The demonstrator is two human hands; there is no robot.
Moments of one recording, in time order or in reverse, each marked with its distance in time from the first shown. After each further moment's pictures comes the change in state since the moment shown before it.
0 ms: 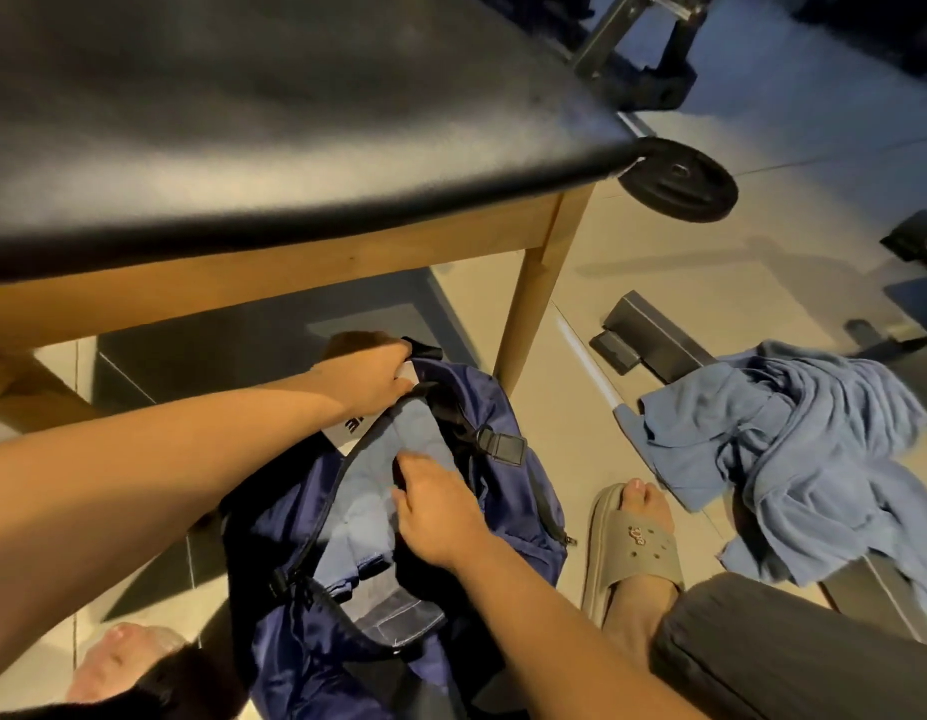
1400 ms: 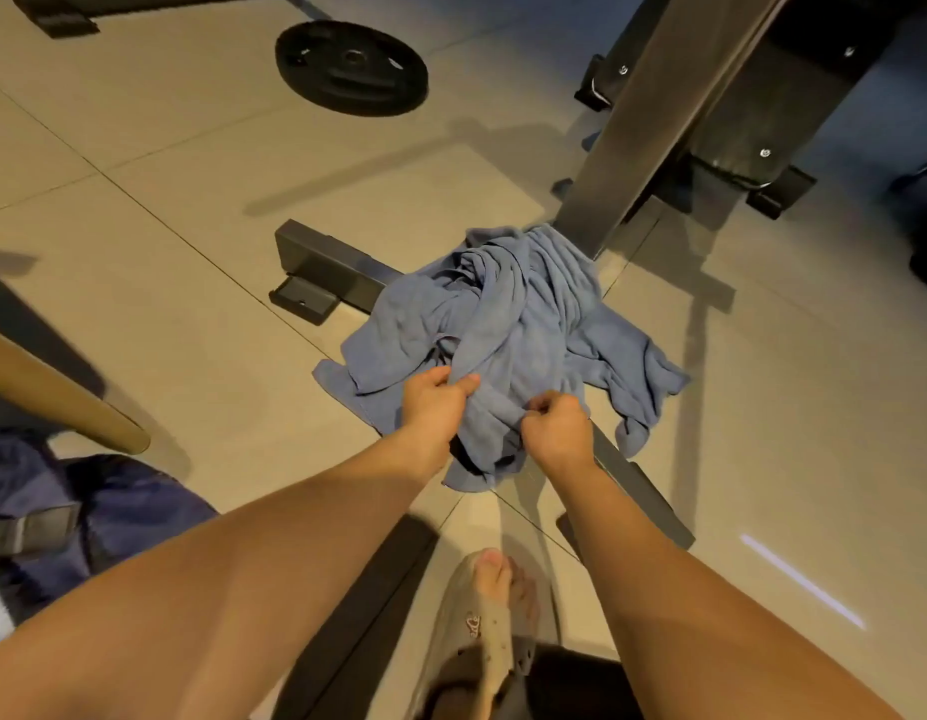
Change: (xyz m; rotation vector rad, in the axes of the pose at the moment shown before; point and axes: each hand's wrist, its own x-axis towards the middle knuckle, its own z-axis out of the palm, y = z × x) left_hand 0.125 0.441 0.231 -1.302 -0.200 -0.317; right_hand -0.200 0.397 -0.165 0.466 0.659 0.969
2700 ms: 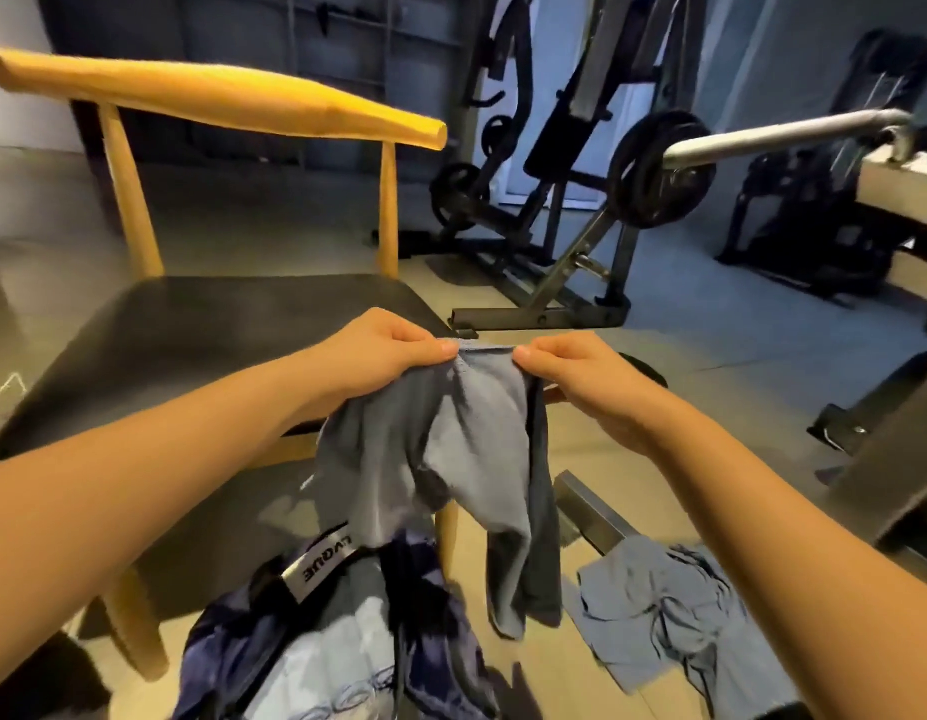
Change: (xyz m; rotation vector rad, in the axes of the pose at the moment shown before) left_hand -0.355 0.299 -0.367 0.530 0.238 0.575; right_hand -0.280 -0.404 -0.116 0.142 -0.625 -1.068
